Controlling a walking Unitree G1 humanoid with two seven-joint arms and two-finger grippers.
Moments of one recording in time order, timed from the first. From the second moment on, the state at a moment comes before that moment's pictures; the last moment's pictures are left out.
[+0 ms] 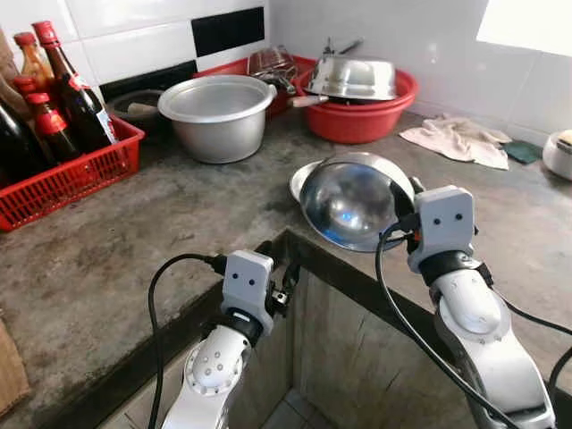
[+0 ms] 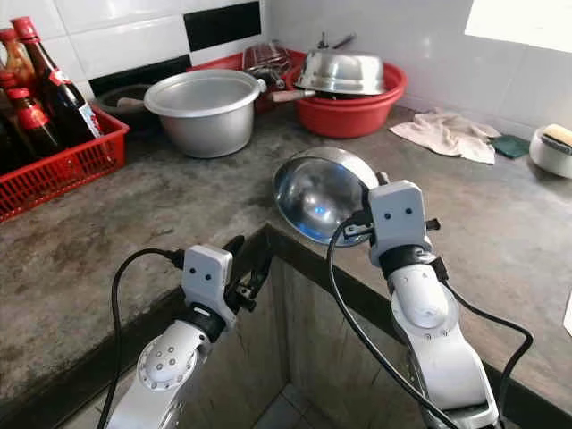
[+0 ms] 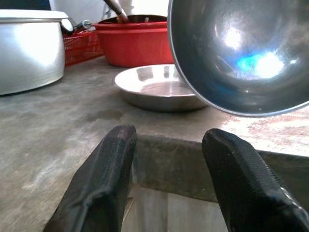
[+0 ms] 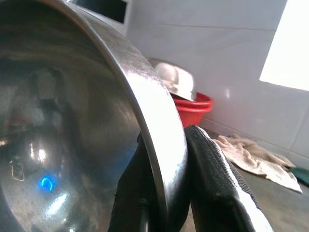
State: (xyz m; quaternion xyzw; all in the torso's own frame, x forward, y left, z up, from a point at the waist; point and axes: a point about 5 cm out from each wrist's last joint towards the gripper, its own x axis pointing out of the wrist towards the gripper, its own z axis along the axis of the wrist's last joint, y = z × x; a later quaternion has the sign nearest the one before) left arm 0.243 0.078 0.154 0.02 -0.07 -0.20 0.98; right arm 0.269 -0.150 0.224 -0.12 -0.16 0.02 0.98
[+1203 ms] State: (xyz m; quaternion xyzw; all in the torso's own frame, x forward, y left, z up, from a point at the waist) left arm 0.253 0.075 0.164 0.04 -0.10 -0.22 0.97; right arm 0.269 -0.149 0.226 -0.12 -0.16 -0.02 0.98
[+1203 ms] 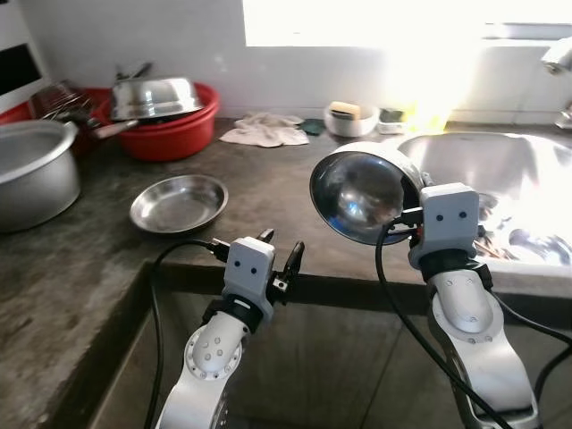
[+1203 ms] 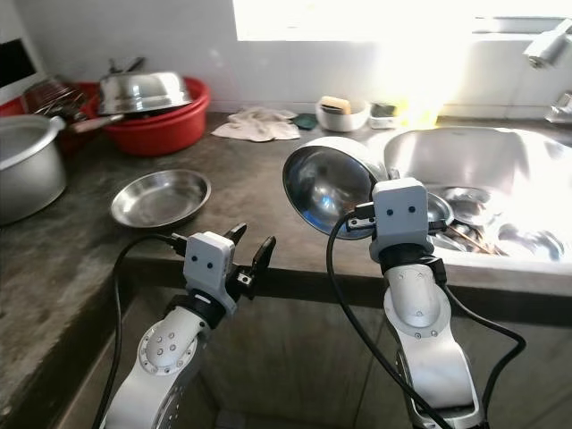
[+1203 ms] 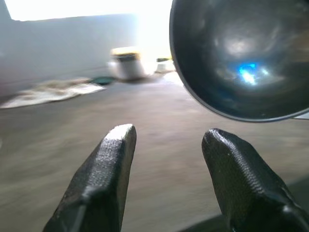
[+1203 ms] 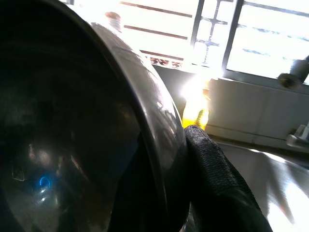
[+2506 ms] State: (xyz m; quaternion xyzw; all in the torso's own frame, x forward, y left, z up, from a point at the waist) left arm 0.258 0.082 0.169 0.05 -0.12 -0.17 0.98; right arm 0.283 -0.139 0.222 -0.11 -0.14 0.02 0.98
